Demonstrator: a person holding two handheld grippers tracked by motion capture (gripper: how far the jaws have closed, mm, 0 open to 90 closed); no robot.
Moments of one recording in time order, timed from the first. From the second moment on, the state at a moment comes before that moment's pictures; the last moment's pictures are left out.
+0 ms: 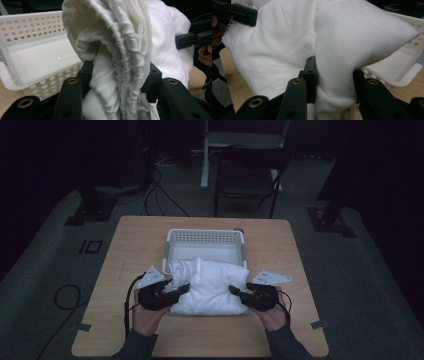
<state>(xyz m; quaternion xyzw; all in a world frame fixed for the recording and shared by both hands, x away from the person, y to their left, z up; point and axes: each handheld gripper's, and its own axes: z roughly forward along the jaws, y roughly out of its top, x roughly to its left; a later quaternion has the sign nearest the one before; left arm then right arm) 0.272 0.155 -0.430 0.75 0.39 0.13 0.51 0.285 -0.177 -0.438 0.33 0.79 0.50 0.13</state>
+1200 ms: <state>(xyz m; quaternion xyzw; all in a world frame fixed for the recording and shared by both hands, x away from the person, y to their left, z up) 0.295 0.158 -0.416 0.74 0.39 0.14 0.53 0.306 -0.172 -0.421 0.34 0.78 0.51 0.15</state>
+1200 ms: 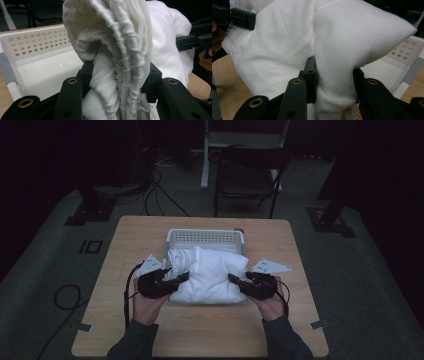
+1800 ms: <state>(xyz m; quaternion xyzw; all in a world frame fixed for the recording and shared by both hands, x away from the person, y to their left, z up) 0.305 0.161 -0.411 0.74 0.39 0.14 0.53 0.315 -0.168 -0.417 0.34 0.78 0.51 0.15</state>
